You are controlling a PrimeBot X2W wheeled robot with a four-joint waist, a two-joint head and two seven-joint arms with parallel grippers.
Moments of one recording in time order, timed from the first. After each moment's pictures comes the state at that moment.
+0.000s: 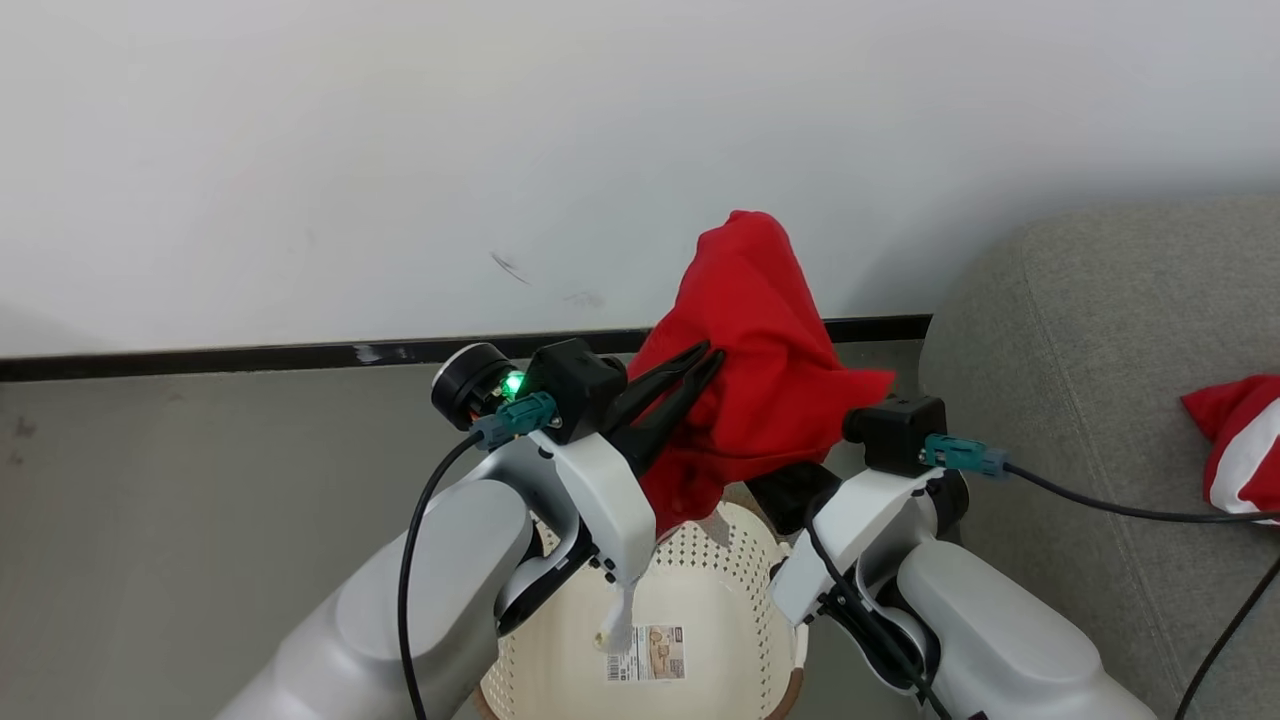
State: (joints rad) left arm -0.72 0.07 -0.84 0.41 -0.59 -0.12 -0.13; right arm -0.52 -0.07 0.71 0.48 0.66 0.12 -0.26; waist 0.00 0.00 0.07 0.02
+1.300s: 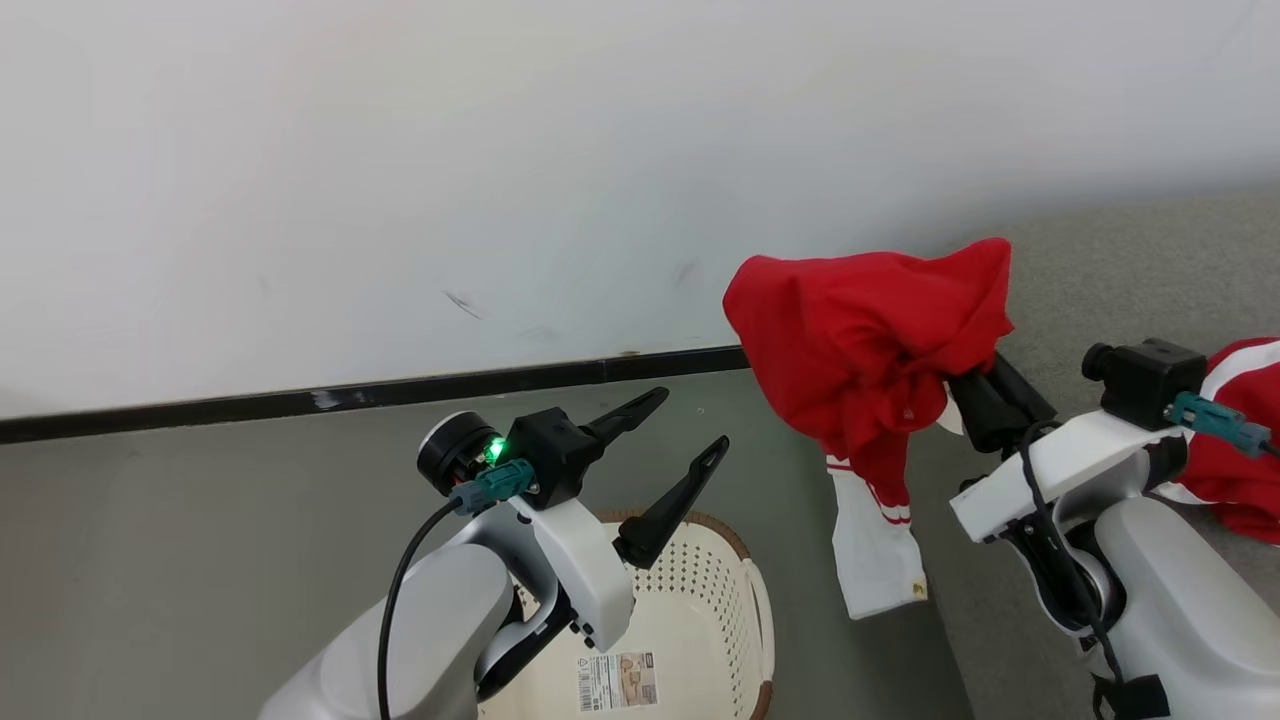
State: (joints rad) left arm -0.62 0.12 -0.86 0.37 -0.60 -0.12 -0.15; right arm -0.43 -0.22 0.38 0.34 0.58 0.12 -0.25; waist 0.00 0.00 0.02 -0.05
